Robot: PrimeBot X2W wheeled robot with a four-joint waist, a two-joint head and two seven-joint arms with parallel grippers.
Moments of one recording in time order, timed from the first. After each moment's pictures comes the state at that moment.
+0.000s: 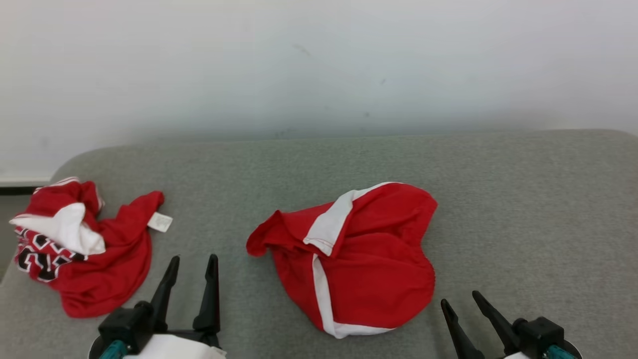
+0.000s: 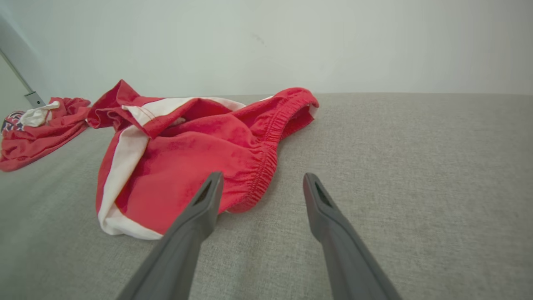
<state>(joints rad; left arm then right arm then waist) -0.08 0.06 -0.06 0.18 -0.24 -0.07 -0.26 -0.16 -0.16 0.40 0.46 0.45 0.13 -0.26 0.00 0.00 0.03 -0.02</state>
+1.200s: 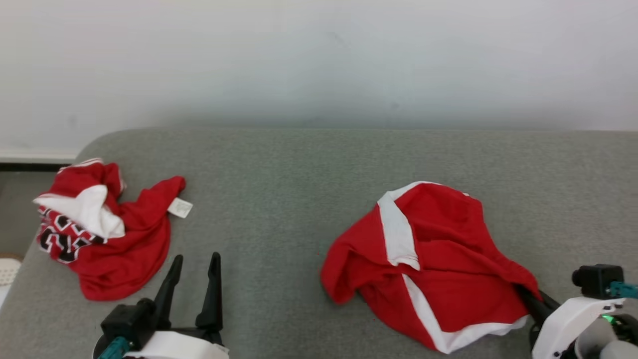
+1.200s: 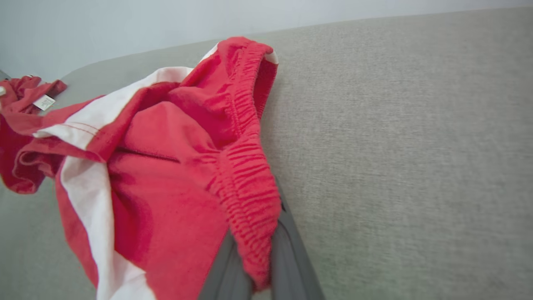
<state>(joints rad) -0.10 0.05 -0.06 0.20 -0.25 -0.09 -0.26 -0.41 -0.44 0.68 0.59 1.00 0.13 -0.03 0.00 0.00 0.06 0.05</state>
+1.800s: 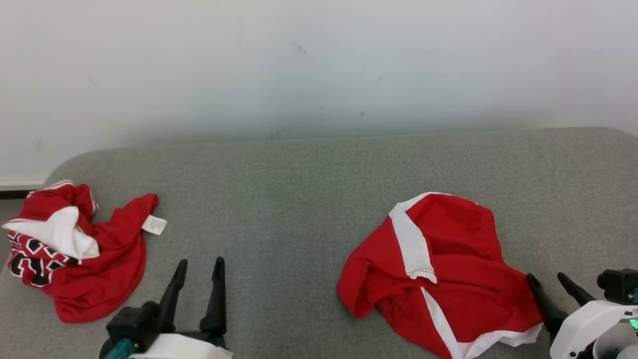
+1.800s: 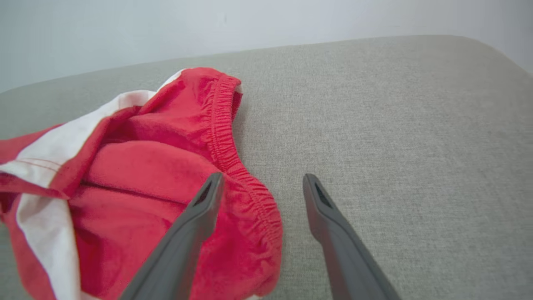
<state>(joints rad) -0.10 0.05 -0.08 0.22 -0.26 -0.07 -0.26 -0.38 -0.42 0.53 0.68 0.86 0.13 -0.06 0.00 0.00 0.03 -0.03</state>
